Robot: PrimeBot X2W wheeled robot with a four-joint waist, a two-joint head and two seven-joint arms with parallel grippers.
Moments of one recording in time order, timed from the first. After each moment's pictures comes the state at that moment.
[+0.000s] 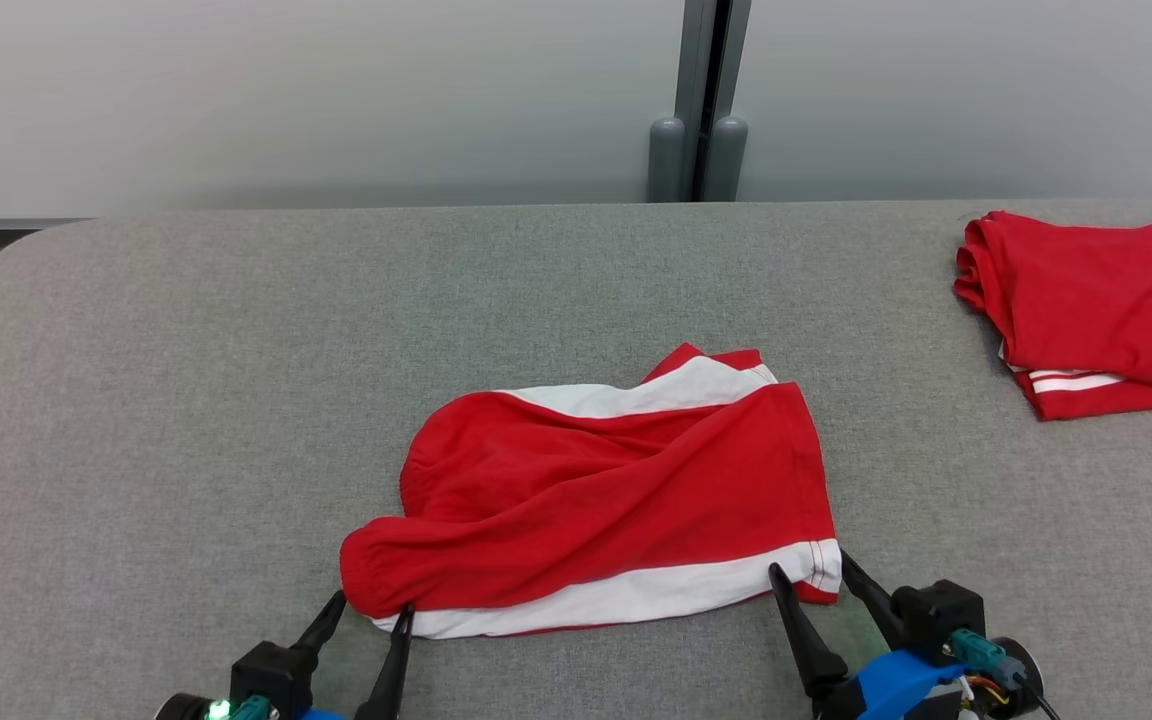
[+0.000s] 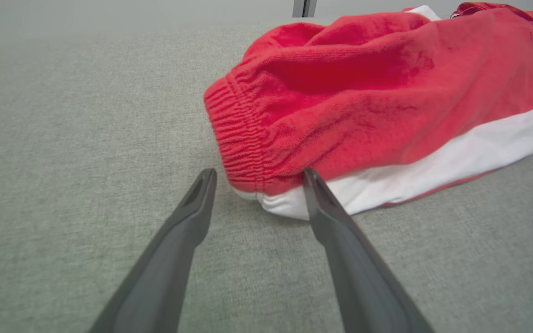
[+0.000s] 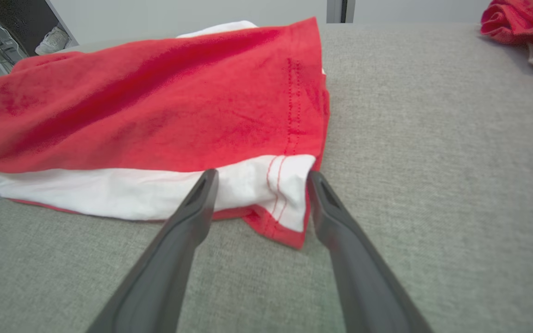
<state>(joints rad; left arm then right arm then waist) -0.06 0.22 -0.36 0.54 -0.29 -0.13 -0.26 -0.15 -0.05 0.21 0.57 0.17 0.13 -0.23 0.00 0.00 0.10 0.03</state>
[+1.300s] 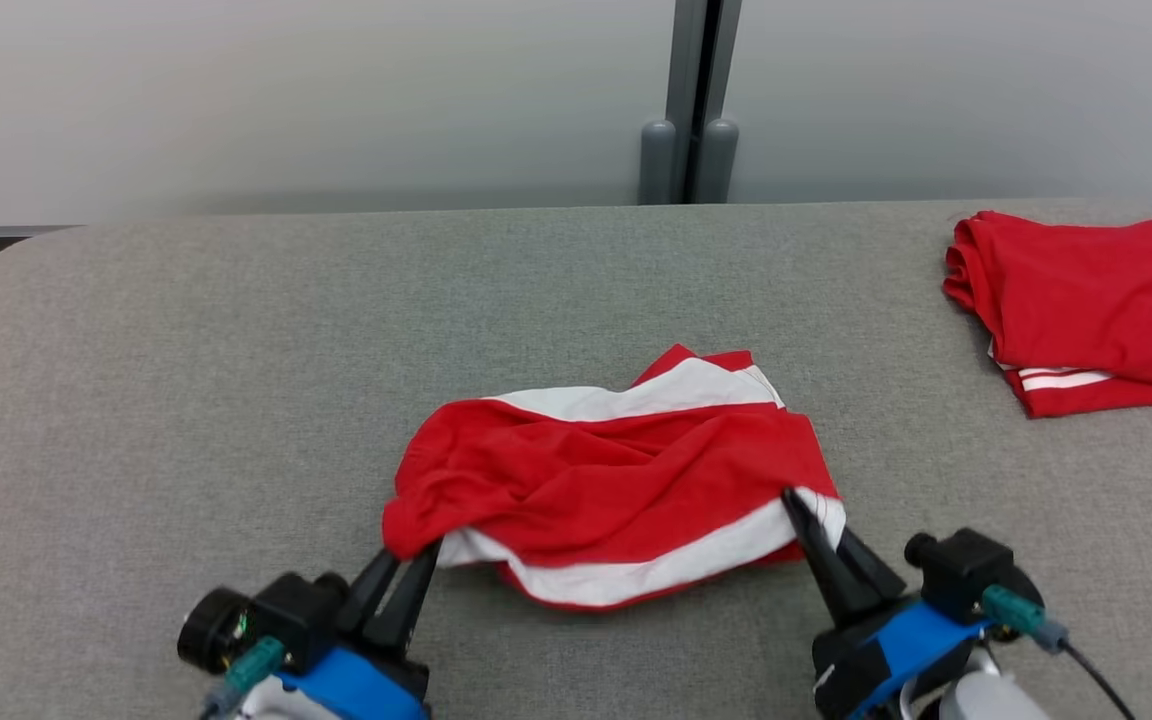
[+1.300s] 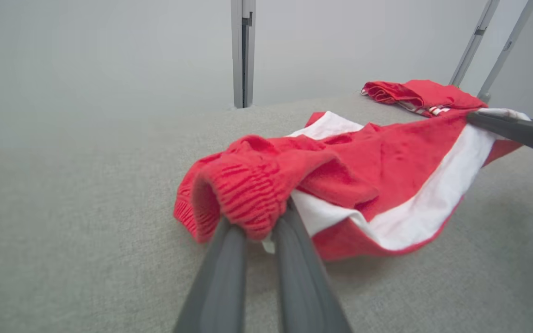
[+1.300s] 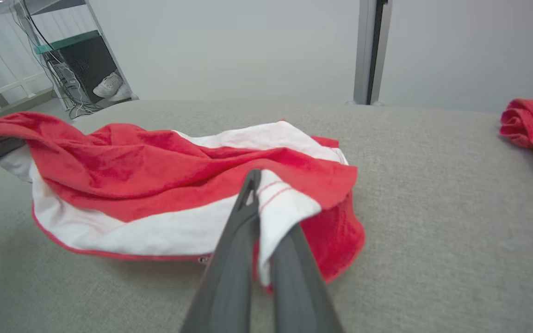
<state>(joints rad) -0.14 0.31 -0.53 0.32 -0.40 -0.13 -0.26 -0.19 -0.18 0.37 0.40 0.34 0.13 -0.26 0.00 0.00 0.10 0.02</state>
